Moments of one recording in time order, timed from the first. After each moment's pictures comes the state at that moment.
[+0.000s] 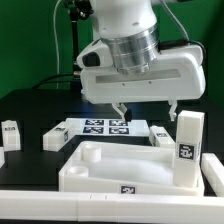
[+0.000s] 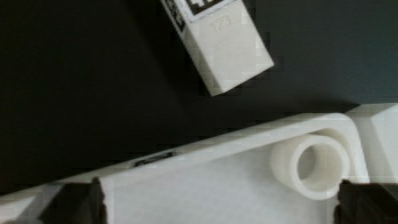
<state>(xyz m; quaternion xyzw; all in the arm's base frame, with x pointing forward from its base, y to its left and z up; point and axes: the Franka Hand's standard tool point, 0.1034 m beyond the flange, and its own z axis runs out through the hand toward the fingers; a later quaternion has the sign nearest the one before) 0.518 0.034 0.076 -0.95 0.22 0.16 0.13</state>
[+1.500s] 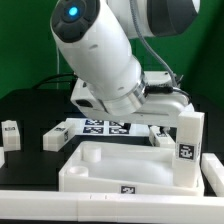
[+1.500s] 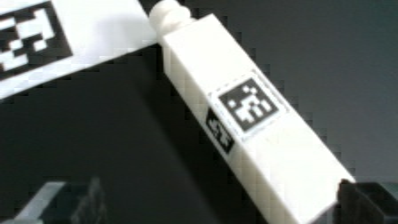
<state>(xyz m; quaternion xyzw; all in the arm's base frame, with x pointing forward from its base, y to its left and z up) 0.473 0.043 0.040 -0.90 0.23 0.35 0.15</state>
